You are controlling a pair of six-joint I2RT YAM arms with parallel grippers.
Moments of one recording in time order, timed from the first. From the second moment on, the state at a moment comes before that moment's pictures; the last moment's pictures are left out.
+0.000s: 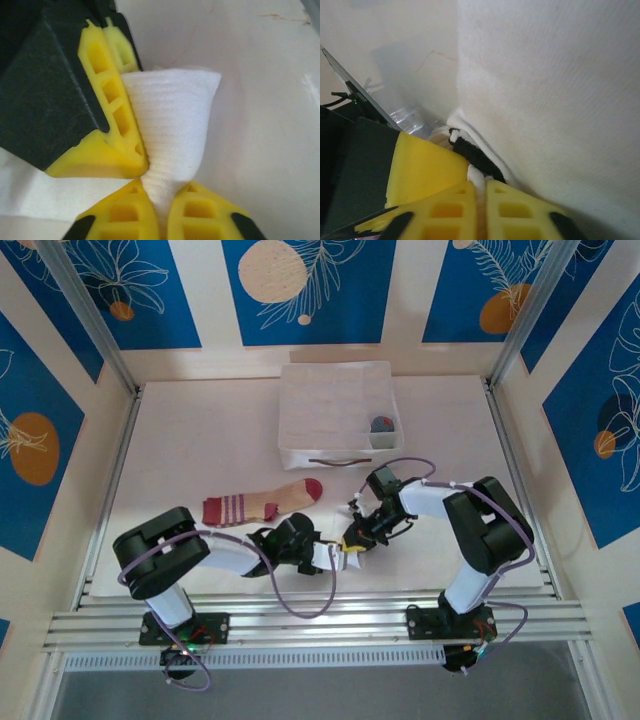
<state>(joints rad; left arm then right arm) -1.02 1.67 0.55 0.45 0.23 0.73 0.47 1.69 0.78 -0.56 -0.83 0.41</state>
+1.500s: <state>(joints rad) -0.78 1.99 1.12 -0.36 0.89 0.21 0.47 1.42 0.57 -0.35 -0.58 0.57</state>
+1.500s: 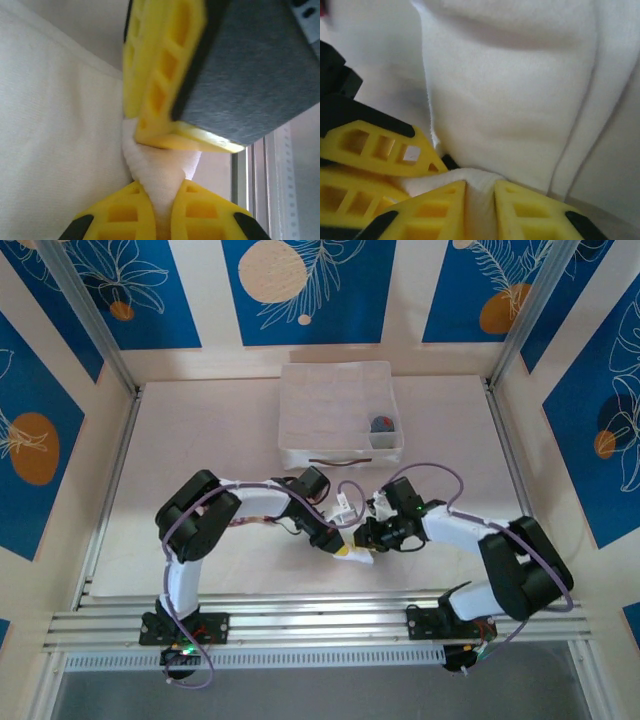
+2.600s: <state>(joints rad) -1.07 1.57 0.54 0.35 0.15 0.78 0.56 1.64 0.81 -0.56 -0.53 0.56</state>
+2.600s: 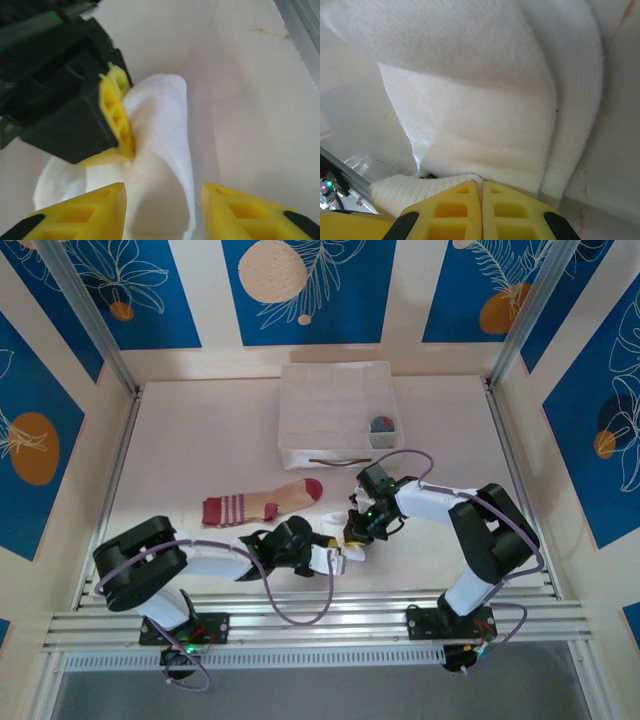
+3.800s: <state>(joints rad) -0.78 1.81 0.84 0.04 0.78 0.32 0.50 1.50 0.63 -0.27 -0.67 0.50</state>
